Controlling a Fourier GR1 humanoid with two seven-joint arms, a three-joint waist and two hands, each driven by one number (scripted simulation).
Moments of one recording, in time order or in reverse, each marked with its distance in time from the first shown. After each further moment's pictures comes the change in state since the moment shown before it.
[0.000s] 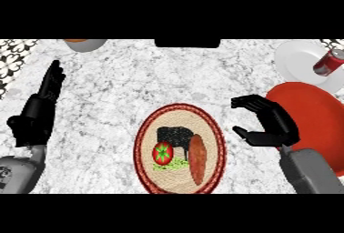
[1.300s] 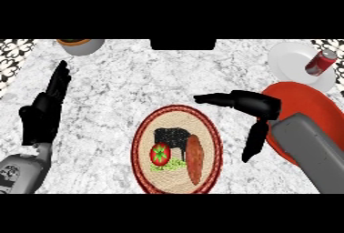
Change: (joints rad) left arm -0.012 -0.054 0.017 -0.015 -0.062 -0.020 0.119; right arm -0.321 -0.135 0.274 0.004 0.550 0.301 -0.092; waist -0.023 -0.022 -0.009
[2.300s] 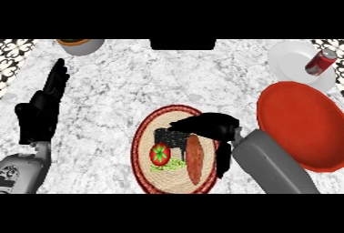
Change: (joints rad) left arm 0.001 -0.068 0.084 -0.026 -0.078 -0.074 0.041; right arm 0.055 0.219 0.090 0.002 0.367 0.034 0.204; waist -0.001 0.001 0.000
